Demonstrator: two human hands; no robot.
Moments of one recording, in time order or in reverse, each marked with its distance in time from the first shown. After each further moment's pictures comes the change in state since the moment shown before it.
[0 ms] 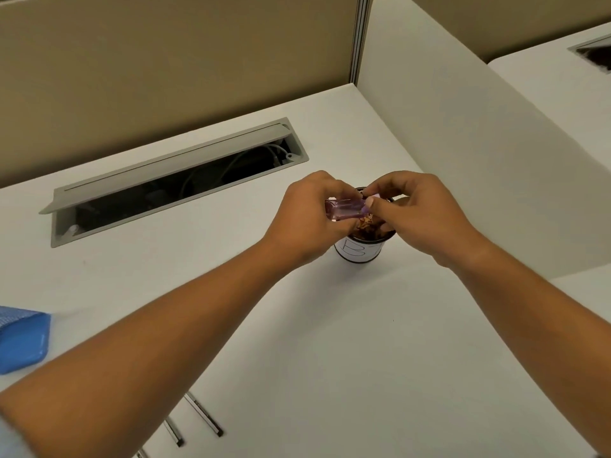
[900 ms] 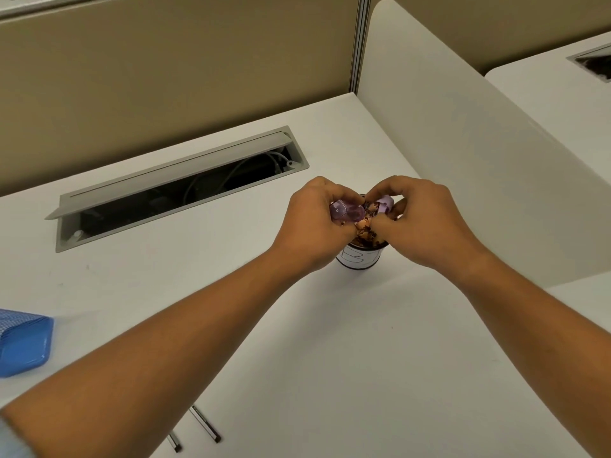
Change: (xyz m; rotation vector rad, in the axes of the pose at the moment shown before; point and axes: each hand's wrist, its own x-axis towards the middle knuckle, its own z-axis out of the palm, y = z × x) left_hand -0.001 0.015 0.005 -0.084 0.045 -0.112; right_hand -0.009 -0.010 -0.004 -0.239 0.071 -0.107
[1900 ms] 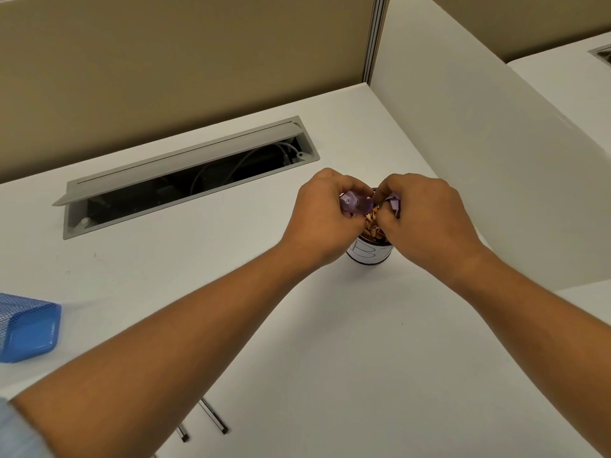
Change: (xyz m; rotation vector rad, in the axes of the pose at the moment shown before) left_hand 0.000 -0.003 -0.002 0.004 0.029 -0.023; right_hand 0.004 -0.003 0.018 -0.336 0.077 -0.151
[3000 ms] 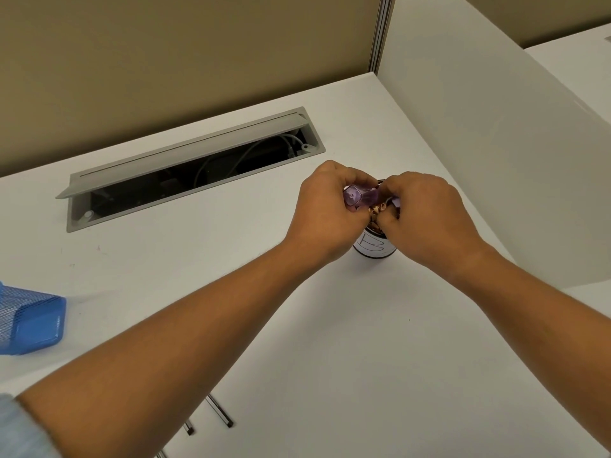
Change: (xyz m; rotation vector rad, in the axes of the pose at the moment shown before) left_hand 0.000 -0.007 0.003 -0.032 0.068 0.005; right_hand 0.001 0.001 0.010 -0.027 -0.064 -0.041
